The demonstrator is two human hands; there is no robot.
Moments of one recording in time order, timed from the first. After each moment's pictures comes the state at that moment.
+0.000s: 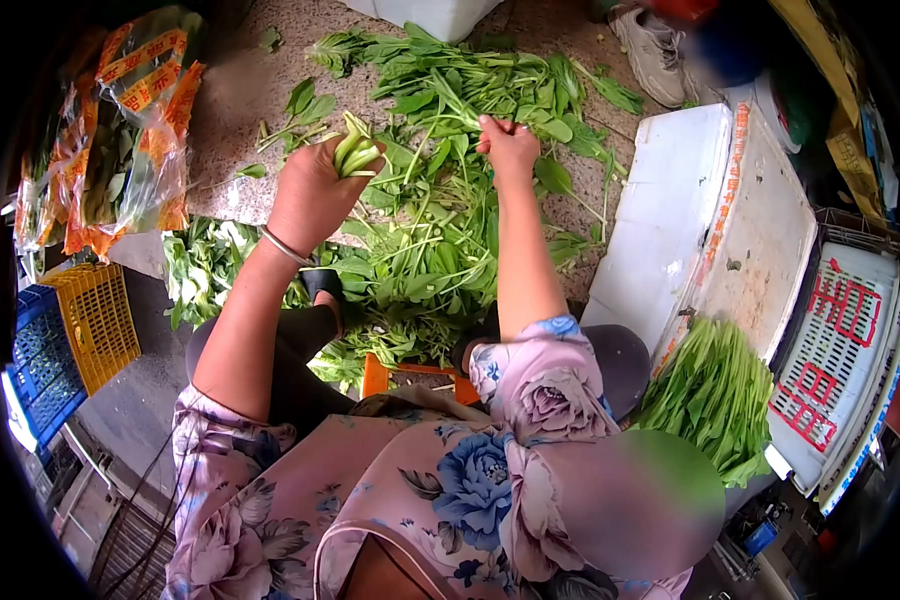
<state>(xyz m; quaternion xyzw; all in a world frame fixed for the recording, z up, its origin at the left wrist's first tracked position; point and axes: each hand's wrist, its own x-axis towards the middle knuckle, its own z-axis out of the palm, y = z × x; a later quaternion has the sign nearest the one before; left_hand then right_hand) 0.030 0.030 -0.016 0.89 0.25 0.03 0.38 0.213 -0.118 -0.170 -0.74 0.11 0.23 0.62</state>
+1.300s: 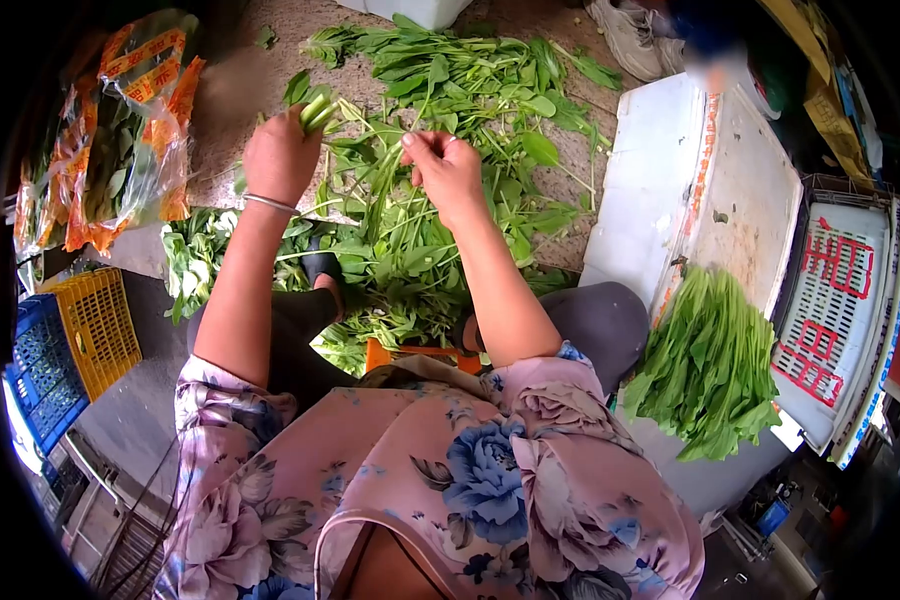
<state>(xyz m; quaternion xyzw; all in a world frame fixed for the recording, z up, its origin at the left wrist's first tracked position) 0.014 0.050 -0.018 0.94 0.31 0.08 0.10 0.097 -0.117 -0.062 -0.64 -0.04 0.35 0.69</state>
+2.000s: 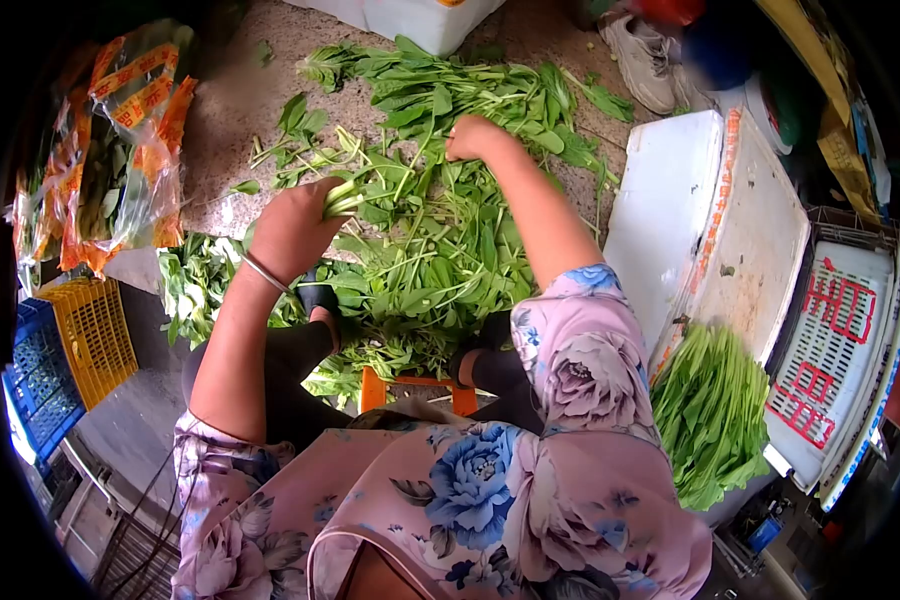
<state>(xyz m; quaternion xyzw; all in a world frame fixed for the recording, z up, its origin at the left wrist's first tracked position) 0.013 0.043 -0.015 0.94 0.20 -0.09 0.26 0.264 -0.063 -0.159 -0.82 -0.33 0.47 -0.02</state>
